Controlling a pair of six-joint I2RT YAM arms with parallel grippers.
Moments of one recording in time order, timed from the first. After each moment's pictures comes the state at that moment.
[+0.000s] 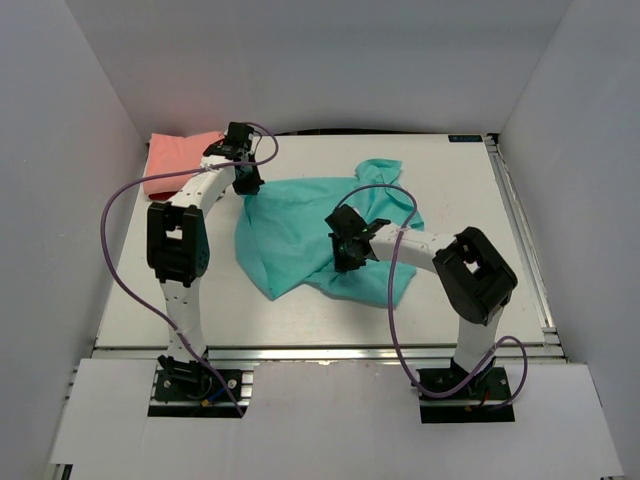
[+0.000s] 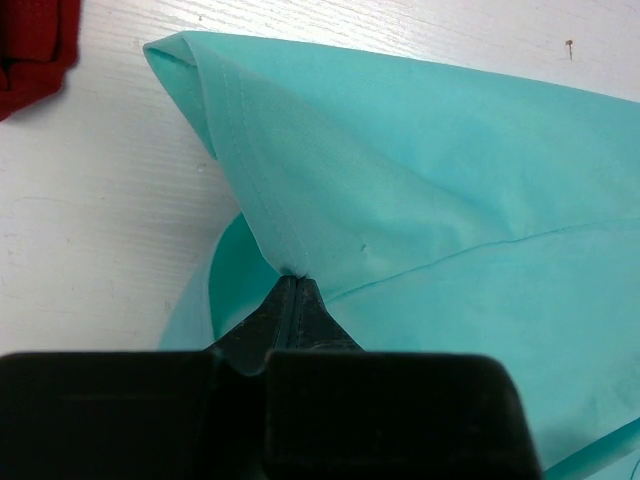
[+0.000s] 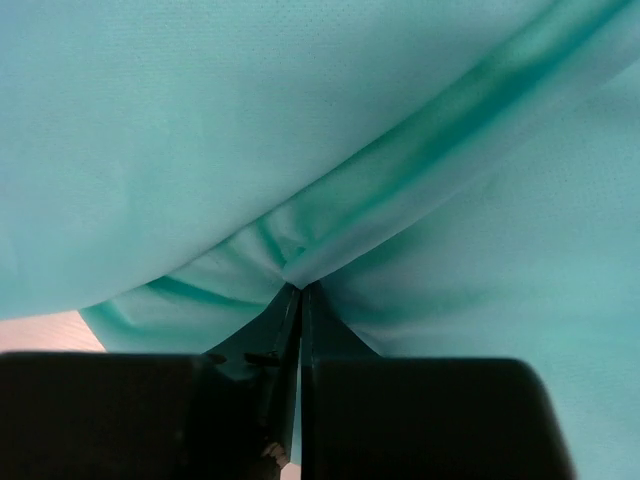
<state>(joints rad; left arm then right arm) -0.21 2.11 1.83 -0.71 -0.10 -0.44 0.79 1.85 1.18 -0.41 0.07 0.56</state>
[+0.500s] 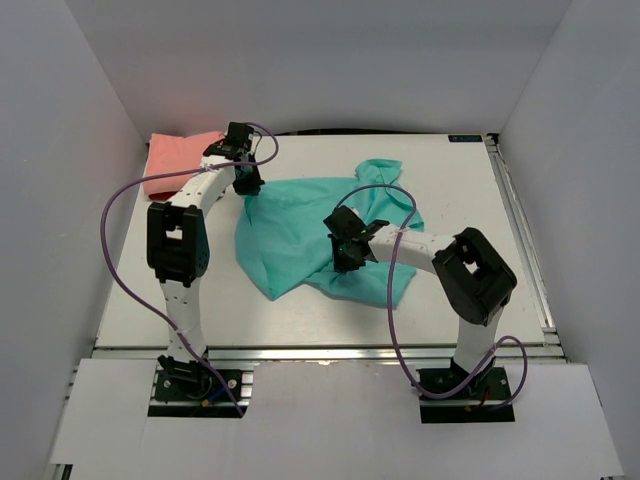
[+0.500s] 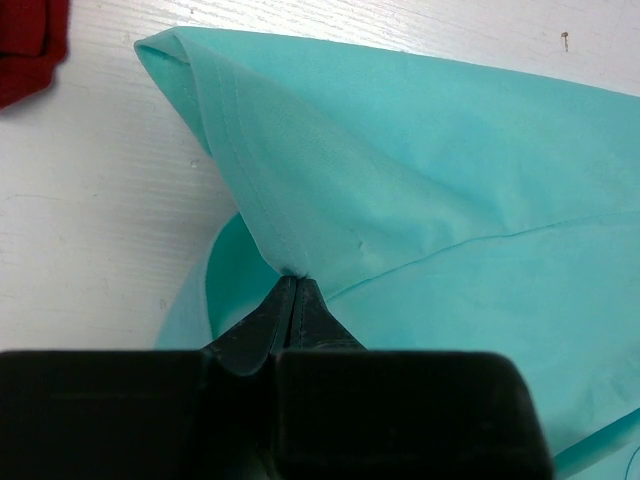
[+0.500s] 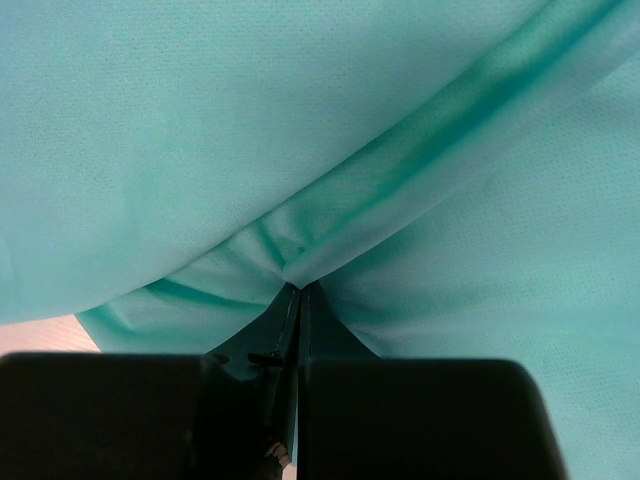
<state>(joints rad) -0.21 2.11 1.83 -0.71 -0.09 -0.44 0.80 1.85 1.17 -0.41 0.10 0.57</state>
